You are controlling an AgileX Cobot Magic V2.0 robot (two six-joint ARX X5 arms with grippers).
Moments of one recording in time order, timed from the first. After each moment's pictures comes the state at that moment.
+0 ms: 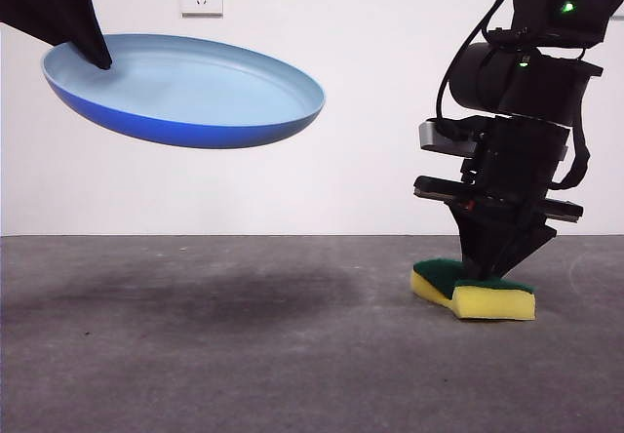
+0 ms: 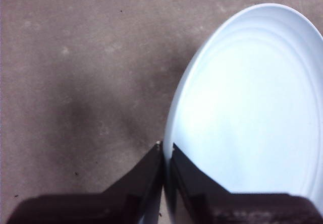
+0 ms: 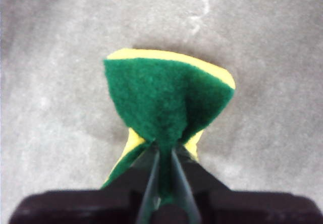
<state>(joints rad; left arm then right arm) -0.25 1.21 1.14 -0.68 0.23 0.00 0.35 1.82 1.17 -0.58 -0.13 -0.04</state>
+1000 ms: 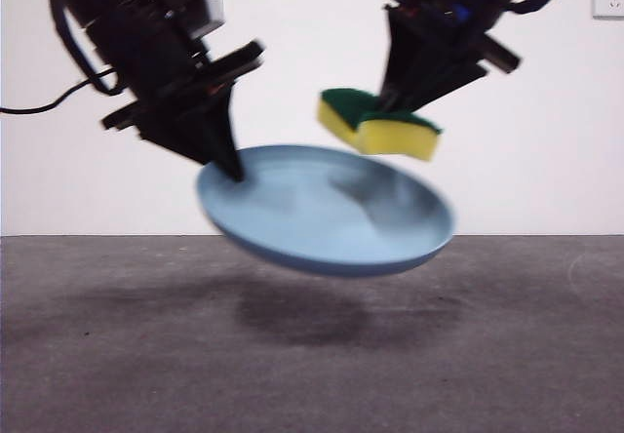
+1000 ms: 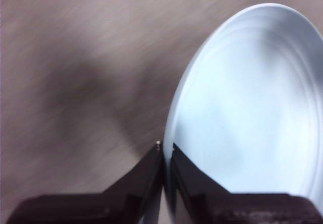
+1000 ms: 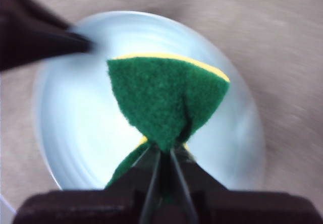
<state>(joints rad) -0.50 1.57 1.14 -0.41 0.18 -0.09 0.58 1.45 1.17 -0.55 -0.18 0.02</state>
